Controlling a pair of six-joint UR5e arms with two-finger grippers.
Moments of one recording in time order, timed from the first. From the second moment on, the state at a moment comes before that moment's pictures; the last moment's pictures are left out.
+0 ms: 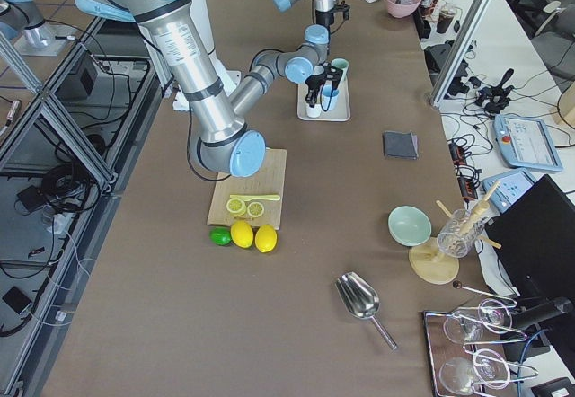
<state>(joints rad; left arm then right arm) -0.68 -2.20 -1.71 -1.76 -1.97 -1.14 0.63 -0.98 1.71 -1.53 1.99 1.43</state>
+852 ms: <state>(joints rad) -0.91 -2.01 -2.00 -1.38 -2.04 -0.71 1.04 -1.27 1.84 -1.59 2.14 0.75</state>
